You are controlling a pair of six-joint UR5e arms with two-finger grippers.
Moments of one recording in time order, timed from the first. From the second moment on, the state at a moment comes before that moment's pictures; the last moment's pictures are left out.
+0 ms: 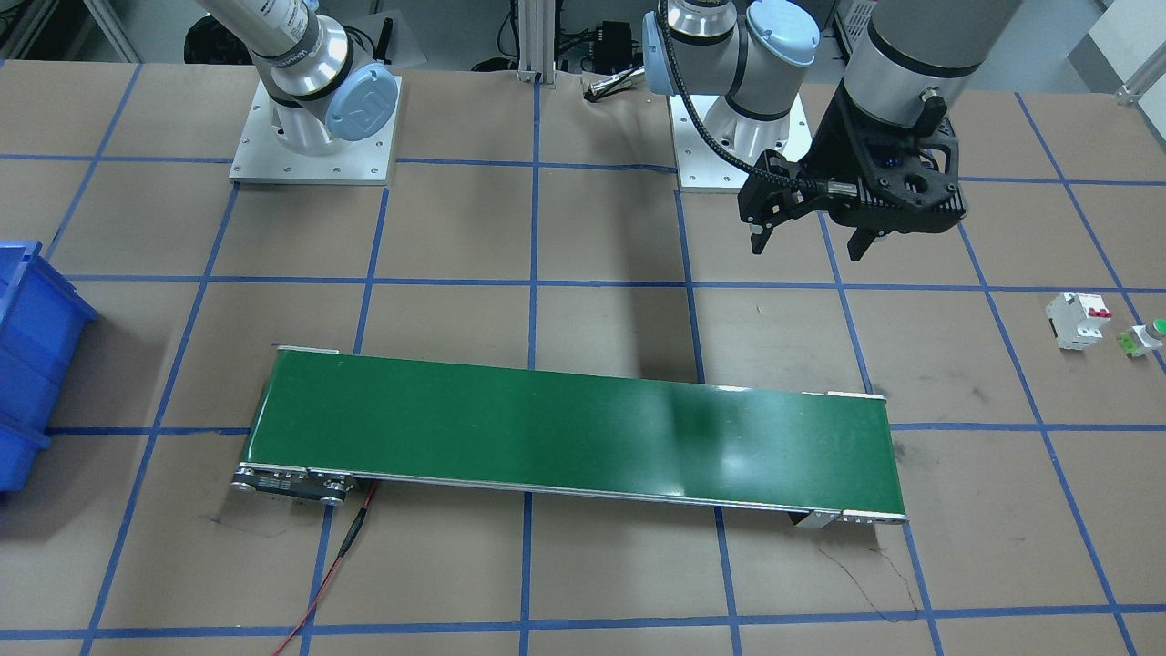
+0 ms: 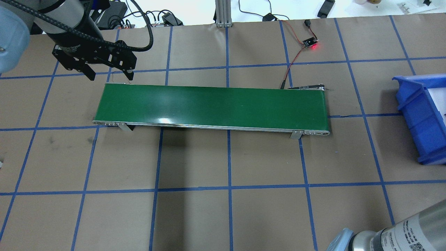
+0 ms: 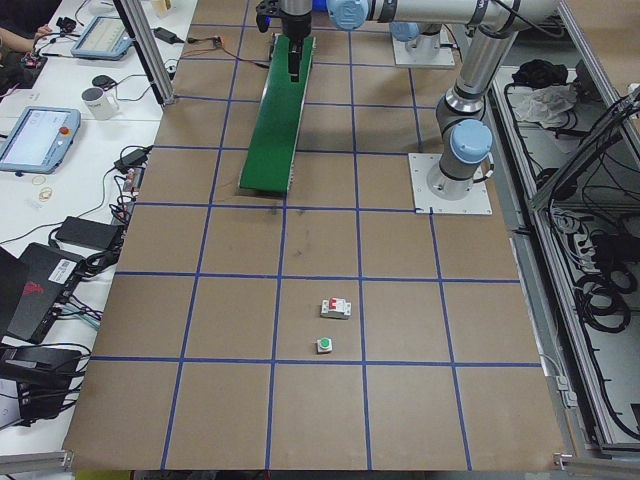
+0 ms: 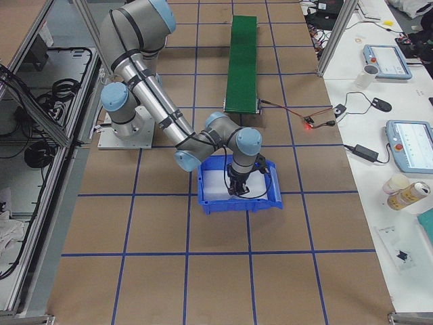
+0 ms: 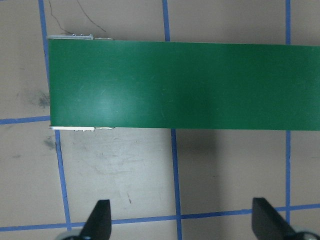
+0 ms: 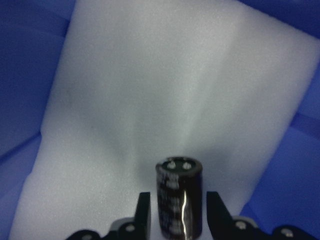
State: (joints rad) left arm -1.54 -1.58 -1.53 -1.57 1.56 0.08; right arm 0.78 -1.15 1.72 -2.16 -1.68 -1.21
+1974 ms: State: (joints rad) left arm -1.54 -1.58 -1.53 -1.57 1.56 0.08; right arm 1.45 -1.65 1.57 -1.49 -1.63 -0.28
